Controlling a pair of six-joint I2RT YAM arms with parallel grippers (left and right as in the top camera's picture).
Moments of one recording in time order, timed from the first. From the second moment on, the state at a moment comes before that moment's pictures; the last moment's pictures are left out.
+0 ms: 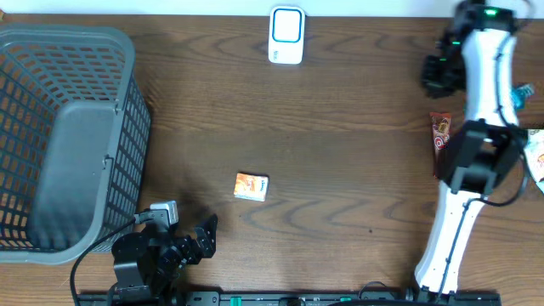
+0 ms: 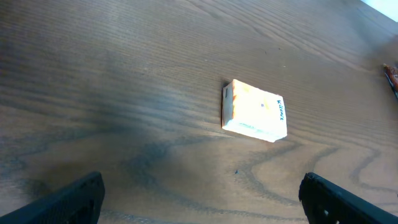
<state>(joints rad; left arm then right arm) 0.09 0.01 0.20 -0.84 0.41 -0.26 -0.12 2.49 2.46 -1.53 0.00 0.12</state>
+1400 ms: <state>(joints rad) 0.09 0.01 0.20 -0.84 0.42 -0.26 0.77 1.96 1.81 -1.32 -0.13 0.22</state>
